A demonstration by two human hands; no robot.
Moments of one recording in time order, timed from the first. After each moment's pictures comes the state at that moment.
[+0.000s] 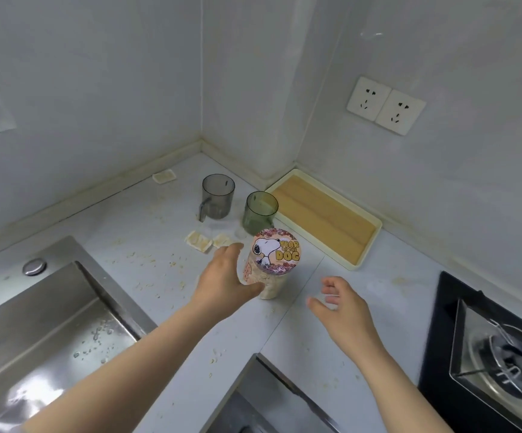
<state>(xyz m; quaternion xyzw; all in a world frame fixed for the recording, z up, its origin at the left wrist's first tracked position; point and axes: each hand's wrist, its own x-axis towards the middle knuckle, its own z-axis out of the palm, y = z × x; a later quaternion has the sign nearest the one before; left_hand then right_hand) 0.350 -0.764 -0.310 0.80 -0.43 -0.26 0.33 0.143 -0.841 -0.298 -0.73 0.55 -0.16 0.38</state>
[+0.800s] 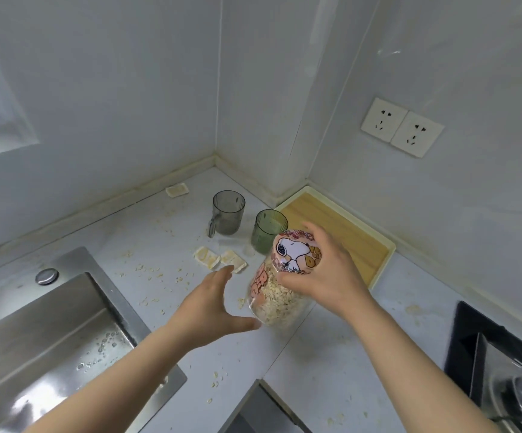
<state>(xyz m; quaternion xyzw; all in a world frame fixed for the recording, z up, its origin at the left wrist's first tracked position) 0.373 -0.741 -0.299 0.78 -0.46 -0.31 0.28 0.216 -0.881 -0.222 -0.85 0.40 -0.15 0.33</state>
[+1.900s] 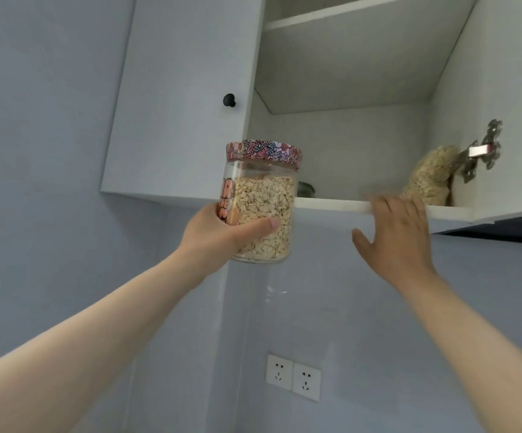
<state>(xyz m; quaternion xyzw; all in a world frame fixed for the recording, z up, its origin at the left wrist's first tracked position) 0.354 -0.815 0.183 0.49 -0.57 -0.09 0.66 0.111 -0.959 0.205 -0.69 0.40 -0.48 -0.36</state>
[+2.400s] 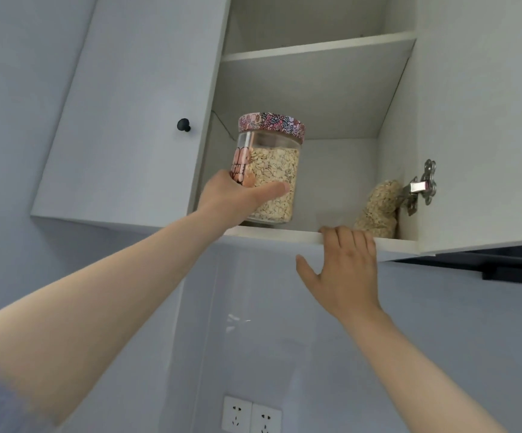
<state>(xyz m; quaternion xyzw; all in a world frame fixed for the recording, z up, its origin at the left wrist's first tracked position) 0.299 -0.878 0.286 0.48 -0.58 -0.04 0.65 0.120 -0.963 0.204 -0.64 0.40 -0.52 -0.40</state>
